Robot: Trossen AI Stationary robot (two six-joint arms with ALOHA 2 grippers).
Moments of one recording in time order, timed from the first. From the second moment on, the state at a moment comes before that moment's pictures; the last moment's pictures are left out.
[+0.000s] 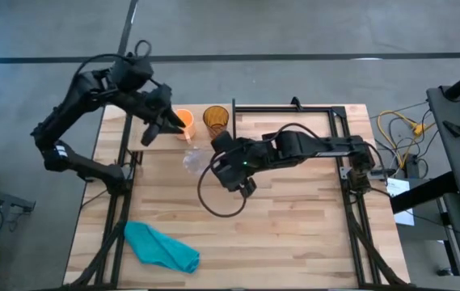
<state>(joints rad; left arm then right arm) 0.48 1.29 1.86 -1.29 0.53 0.16 0.15 1.96 2.23 -1.00 0.18 -0.75</state>
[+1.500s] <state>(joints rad) 0.36 1.37 1.85 -1.27 0.65 0.22 0.11 1.97 2.22 -0.96 0.05 -0.71</state>
